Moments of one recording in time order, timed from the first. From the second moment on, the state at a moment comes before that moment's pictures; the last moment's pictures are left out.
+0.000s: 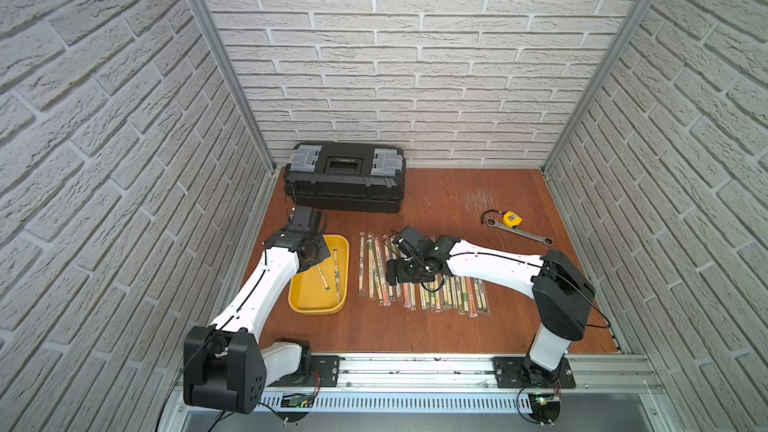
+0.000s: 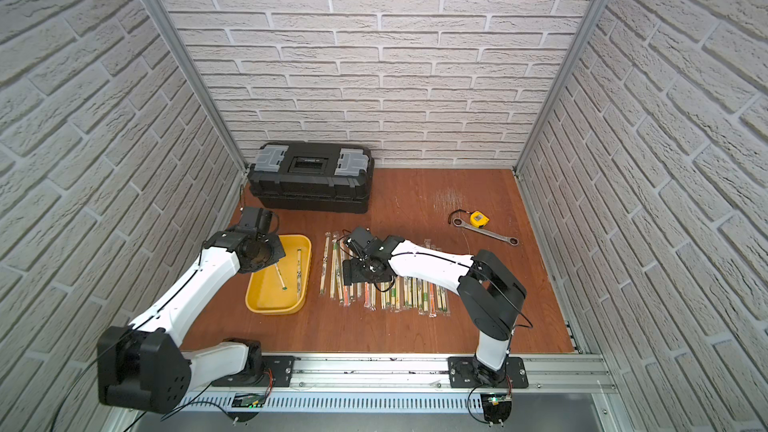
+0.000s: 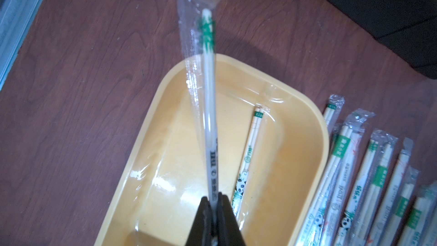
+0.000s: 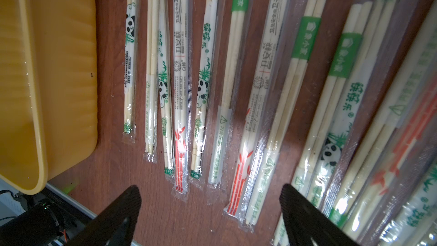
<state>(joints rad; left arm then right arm) -0.15 1.20 0.91 -0.85 -0.15 -0.56 0.88 1.78 1.25 -0.65 -0.05 0.75</state>
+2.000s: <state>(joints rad) -0.46 1.61 0.97 -0.68 -0.19 -0.45 0.83 1.70 1.17 -0.65 -0.02 0.74</state>
